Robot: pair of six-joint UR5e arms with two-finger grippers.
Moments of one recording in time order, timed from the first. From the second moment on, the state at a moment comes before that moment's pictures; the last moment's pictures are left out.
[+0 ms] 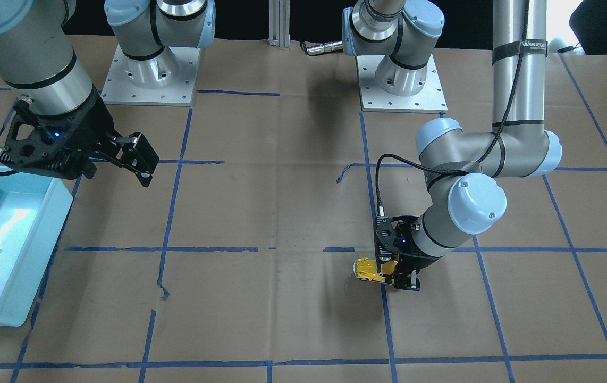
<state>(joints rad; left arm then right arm) -1.50 -2.04 -1.72 -0.97 1.42 1.69 1.56 -1.46 1.53 -1.67 -1.53 0.17</state>
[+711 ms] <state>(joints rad) -1.50 -2.07 -1.71 -0.97 1.42 1.69 1.56 -1.48 1.52 -1.60 -1.55 0.17</state>
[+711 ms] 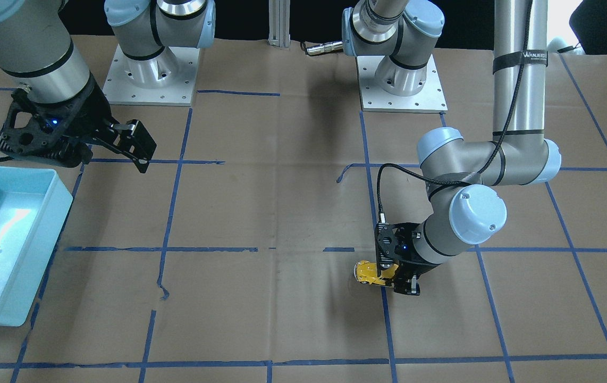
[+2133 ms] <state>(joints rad) -1.45 -2.09 -1.70 -0.96 1.42 1.69 1.56 -1.47 1.52 -1.62 -1.54 0.16</state>
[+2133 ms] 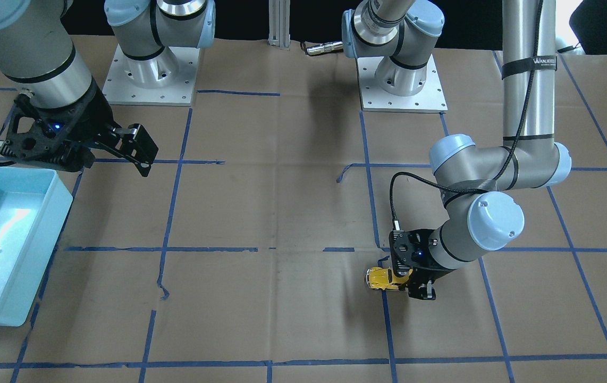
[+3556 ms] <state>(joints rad) -1.41 -2.09 -1.71 -0.96 1.45 1.71 1.56 -1.47 1.52 -1.62 -1.54 0.17</state>
